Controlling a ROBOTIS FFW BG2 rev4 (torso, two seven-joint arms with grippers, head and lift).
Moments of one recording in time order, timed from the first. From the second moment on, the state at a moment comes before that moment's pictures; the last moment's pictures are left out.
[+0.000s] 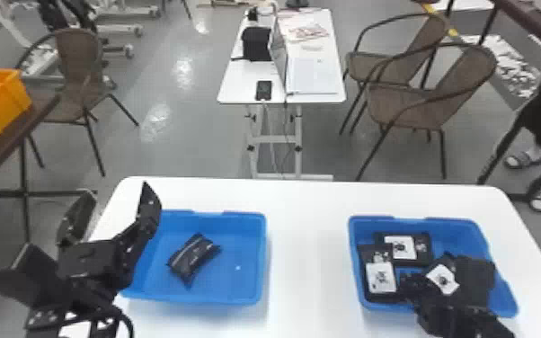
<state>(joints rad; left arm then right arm) 0.52 0.03 0.08 -2.10 0.23 -0.09 0.05 0.20 -0.01 -0.12 -1.54 -0.05 0.41 0.21</state>
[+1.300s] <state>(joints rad) 0.51 0.04 0.08 -2.09 0.22 -0.11 0.05 -0.04 -0.03 -0.01 -1.48 -0.01 0.91 0.18</state>
